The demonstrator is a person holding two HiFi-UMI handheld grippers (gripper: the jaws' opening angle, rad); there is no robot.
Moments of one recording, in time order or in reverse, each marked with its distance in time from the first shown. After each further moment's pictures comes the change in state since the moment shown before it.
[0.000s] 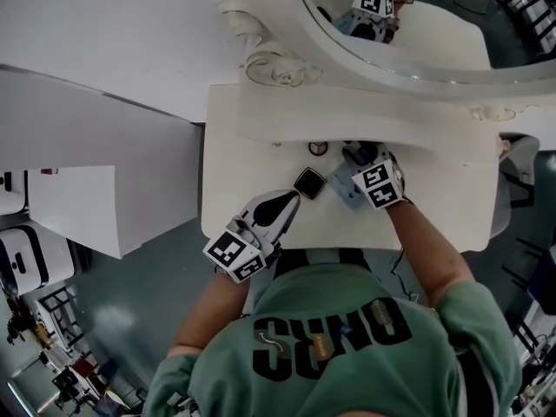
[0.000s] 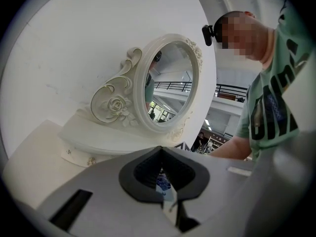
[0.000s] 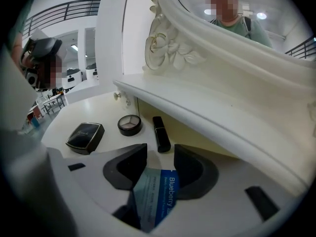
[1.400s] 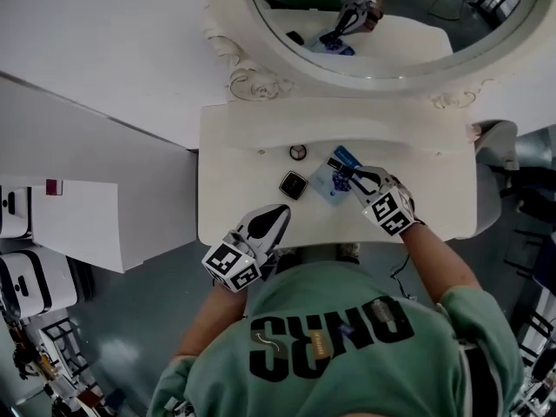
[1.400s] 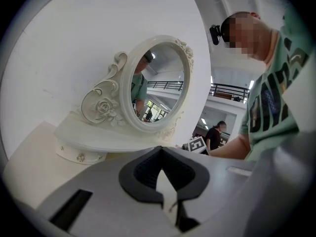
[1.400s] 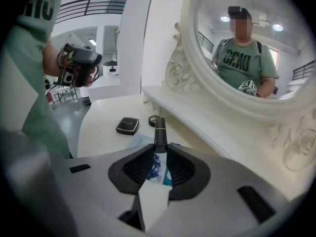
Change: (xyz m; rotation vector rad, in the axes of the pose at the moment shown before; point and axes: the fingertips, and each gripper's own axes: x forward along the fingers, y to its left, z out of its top) left arm -0.017 -0.055 0.000 0.022 0.004 -0.042; right arm -0.127 0.026 -0.018 -0.152 -0.015 0.046
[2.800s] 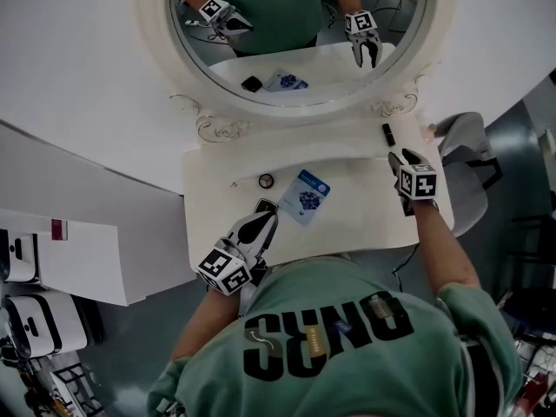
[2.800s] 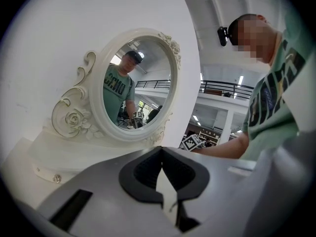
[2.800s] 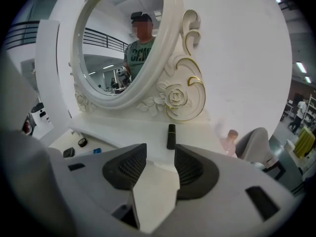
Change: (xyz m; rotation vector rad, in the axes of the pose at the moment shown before) left arm 0.051 -0.059 0.036 0.086 0.012 -0.078; right arm -0.154 -0.210 -0.116 0.691 -0.048 -0.498
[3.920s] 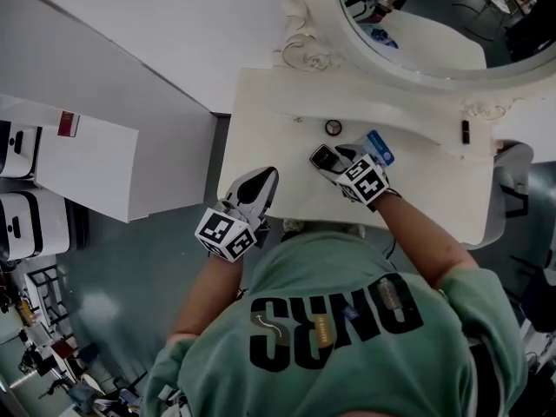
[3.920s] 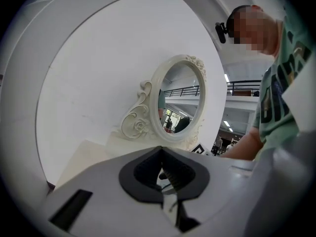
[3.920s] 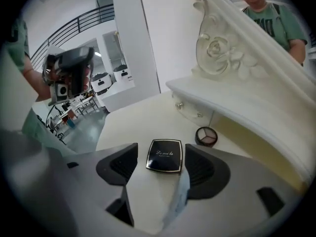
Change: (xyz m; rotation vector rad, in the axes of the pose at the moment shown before) left arm -0.145 0.094 -0.017 -0.041 -0.112 0.364; right arm 0.051 0.423 -0.099 -0.600 0.261 0.749
